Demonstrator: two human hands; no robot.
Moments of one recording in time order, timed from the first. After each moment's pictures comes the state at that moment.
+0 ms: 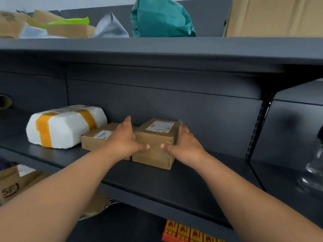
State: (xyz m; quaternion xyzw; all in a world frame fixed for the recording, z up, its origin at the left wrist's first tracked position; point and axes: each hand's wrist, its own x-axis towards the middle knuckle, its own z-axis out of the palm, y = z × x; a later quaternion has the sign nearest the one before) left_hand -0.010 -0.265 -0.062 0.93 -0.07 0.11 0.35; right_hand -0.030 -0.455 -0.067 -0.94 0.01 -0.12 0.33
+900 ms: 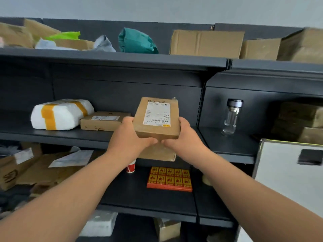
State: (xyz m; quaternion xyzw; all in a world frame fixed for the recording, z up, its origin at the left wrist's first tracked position) left_hand -0.265 -0.263 -0.069 0.85 -0.17 0.18 0.46; right_hand -0.321 -0.422 -0.061 -0.88 0.01 -0.21 0.43
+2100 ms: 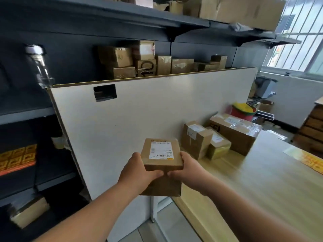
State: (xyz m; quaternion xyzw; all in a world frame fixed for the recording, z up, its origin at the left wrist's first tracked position) left_hand -0.629 -0.676 -0.233 0.81 -0.39 -0.23 0.36; right_hand -0.775 -0.780 -0.234 -0.77 0.42 -0.13 0.45
